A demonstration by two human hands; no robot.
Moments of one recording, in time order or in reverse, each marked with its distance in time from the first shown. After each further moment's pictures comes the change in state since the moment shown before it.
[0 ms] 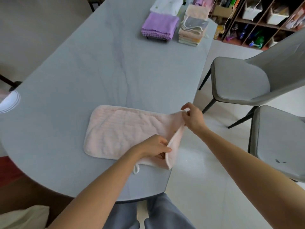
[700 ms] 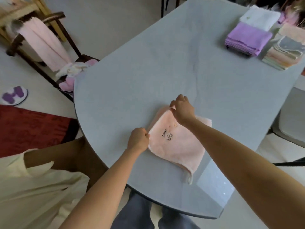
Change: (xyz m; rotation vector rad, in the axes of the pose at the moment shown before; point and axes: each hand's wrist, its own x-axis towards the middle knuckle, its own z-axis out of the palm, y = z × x) left_hand -0.107 -0.164 -0.156 0.115 0.903 -0.249; right_hand 0.008 -0.212 0.215 -0.608 -0.229 -0.595
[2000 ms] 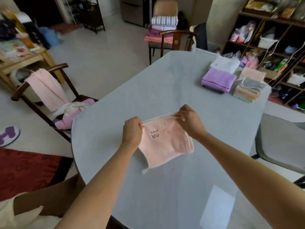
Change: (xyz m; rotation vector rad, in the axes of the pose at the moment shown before) left_hand 0.056 0.048 -0.094 -0.122 0.399 0.232; right_hand 0.013 -0.001 -0.083 0.162 0.242 -0.193
